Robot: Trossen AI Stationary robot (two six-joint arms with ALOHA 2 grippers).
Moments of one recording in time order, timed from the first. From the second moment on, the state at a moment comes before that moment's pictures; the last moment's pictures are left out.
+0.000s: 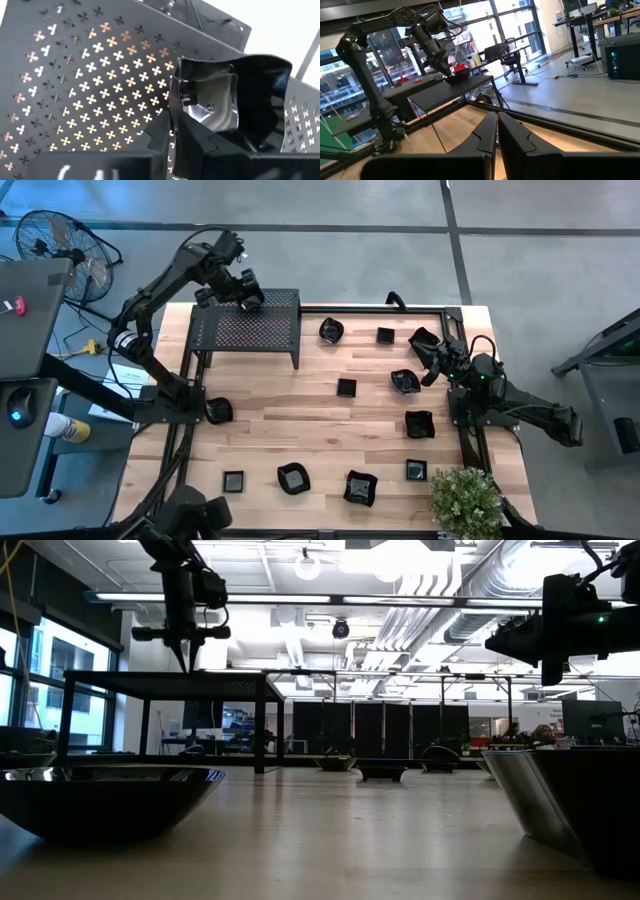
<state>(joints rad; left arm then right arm) 1.02 1.56 1.54 -1.23 -0.05 -0.92 -0.43 0.01 0.01 0.11 0.15 0.33</state>
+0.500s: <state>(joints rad) 0.93 1.37 1.53 -1.19 -0.06 -0.45 -0.42 0.03 0.04 0.17 0.11 0.33</state>
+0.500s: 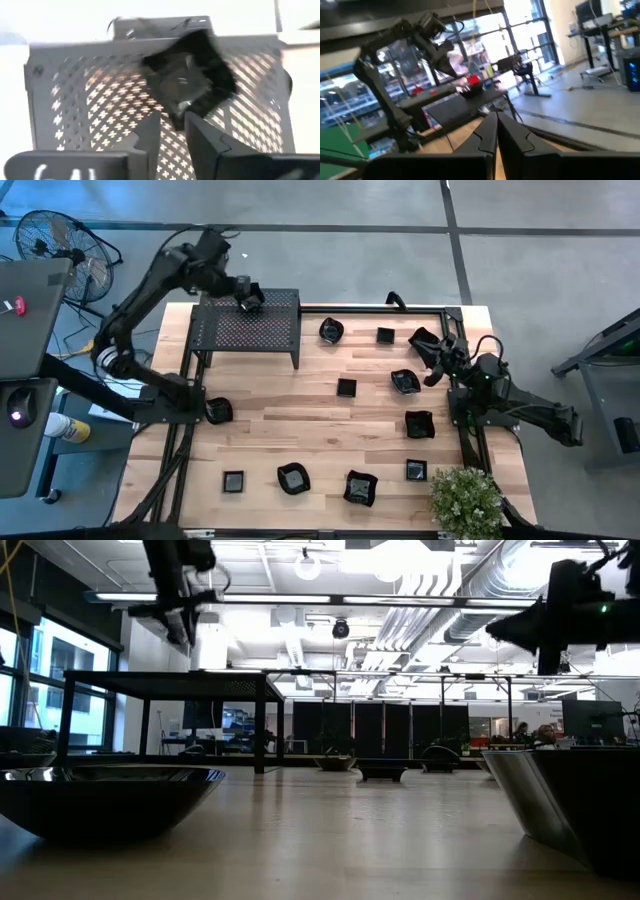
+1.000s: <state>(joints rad) 0.30 1.02 0.88 -0.15 -0.02 -0.24 -0.26 0.56 0.44 -0.11 0.10 0.41</state>
